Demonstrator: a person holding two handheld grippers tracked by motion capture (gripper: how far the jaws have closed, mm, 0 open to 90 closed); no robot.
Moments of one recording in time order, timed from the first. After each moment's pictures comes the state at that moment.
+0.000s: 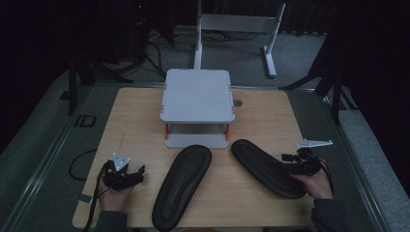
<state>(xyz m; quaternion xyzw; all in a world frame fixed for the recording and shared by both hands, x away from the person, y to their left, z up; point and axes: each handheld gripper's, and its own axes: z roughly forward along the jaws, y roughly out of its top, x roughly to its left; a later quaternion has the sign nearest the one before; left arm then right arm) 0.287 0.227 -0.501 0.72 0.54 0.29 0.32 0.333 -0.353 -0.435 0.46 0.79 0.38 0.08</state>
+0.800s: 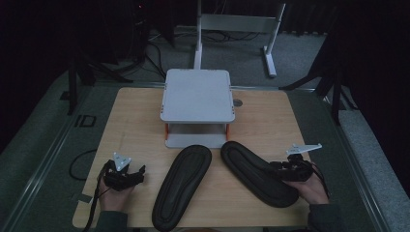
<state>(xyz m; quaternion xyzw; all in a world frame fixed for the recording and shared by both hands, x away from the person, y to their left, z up) 0.286 0.226 -0.500 0.73 0.54 0.29 0.32 0.321 -0.325 -0.436 0.40 0.83 0.38 0.05</state>
